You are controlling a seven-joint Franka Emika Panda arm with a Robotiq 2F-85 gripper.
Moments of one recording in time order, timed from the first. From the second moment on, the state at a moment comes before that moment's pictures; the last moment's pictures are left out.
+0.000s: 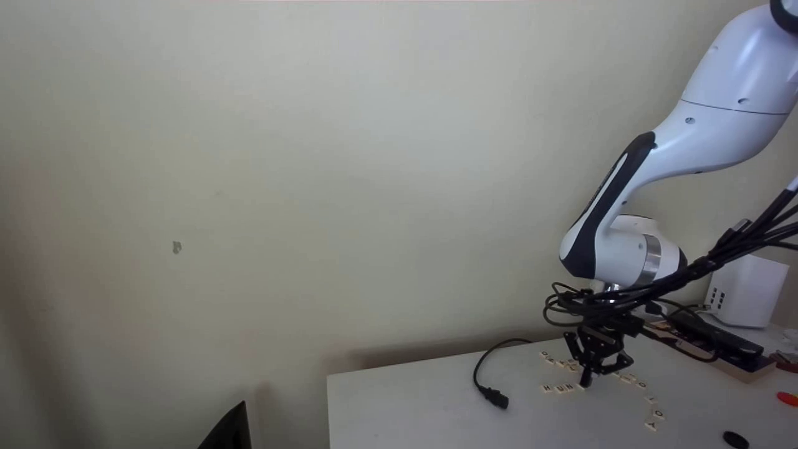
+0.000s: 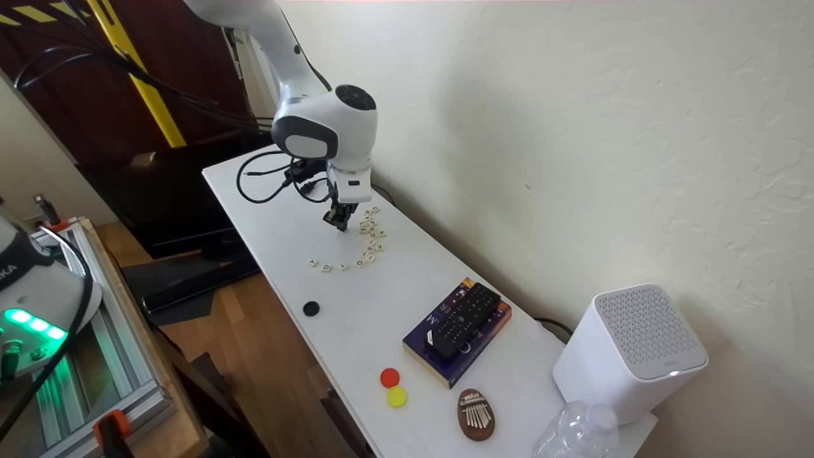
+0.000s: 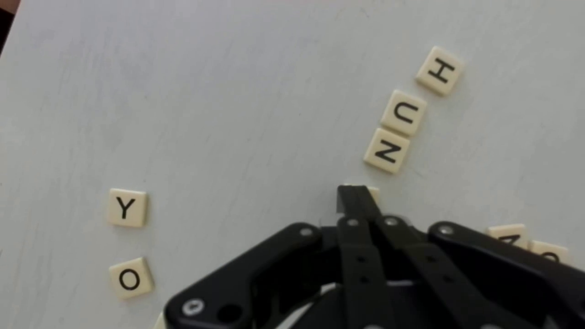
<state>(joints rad) -0.11 0.76 -0.02 -2.11 0.61 2.70 0.59</state>
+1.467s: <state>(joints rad) -0.11 0.77 0.00 -2.08 0.71 2.64 0.61</state>
